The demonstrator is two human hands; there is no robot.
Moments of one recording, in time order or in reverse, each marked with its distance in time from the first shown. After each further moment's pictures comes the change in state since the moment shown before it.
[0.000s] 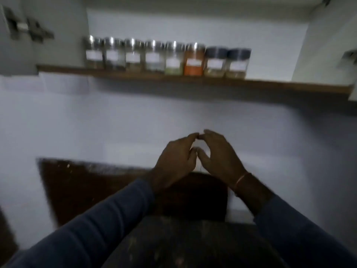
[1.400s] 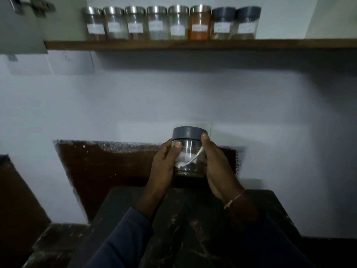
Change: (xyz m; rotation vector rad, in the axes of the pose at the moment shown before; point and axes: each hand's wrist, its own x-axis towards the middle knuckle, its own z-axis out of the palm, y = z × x) left_hand -0.111 0.019 -0.037 -1.000 0.091 -0.639; right_hand -0.086 -0.087 0.028 1.260 -0.020 0.633
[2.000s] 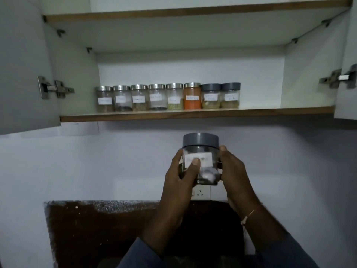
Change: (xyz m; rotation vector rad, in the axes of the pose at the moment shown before) left_hand 0.046 0.083 0.046 0.075 -0.084 0.188; right_hand 0.053 -0.097 -0.002 -0.181 0.208 -0.308
